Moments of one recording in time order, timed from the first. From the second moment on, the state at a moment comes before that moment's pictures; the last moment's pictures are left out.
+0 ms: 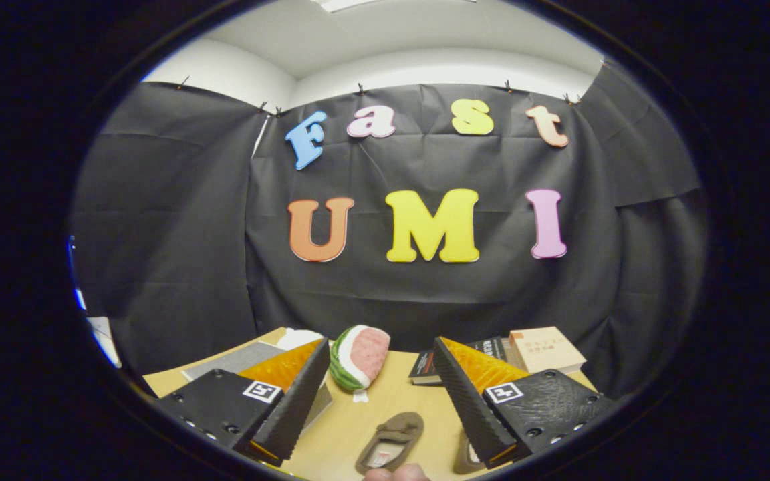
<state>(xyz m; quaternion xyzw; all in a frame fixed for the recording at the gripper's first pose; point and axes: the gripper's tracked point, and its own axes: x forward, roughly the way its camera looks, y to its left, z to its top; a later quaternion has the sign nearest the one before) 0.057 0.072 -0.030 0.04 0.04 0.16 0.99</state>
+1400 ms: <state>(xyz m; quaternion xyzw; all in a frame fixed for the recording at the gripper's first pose) 0.083 0.226 -0.215 0.31 0.31 0.26 0.86</state>
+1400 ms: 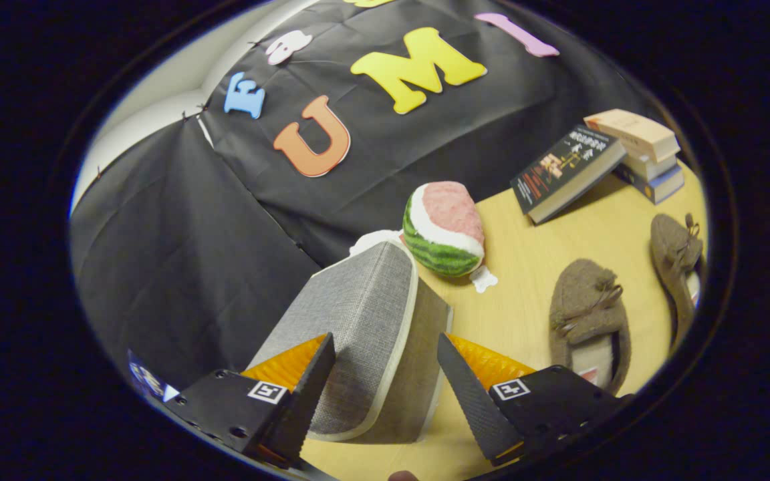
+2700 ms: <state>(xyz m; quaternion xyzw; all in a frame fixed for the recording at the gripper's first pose) 0.053 0.253 -0.161 0.40 0.35 0.34 0.77</state>
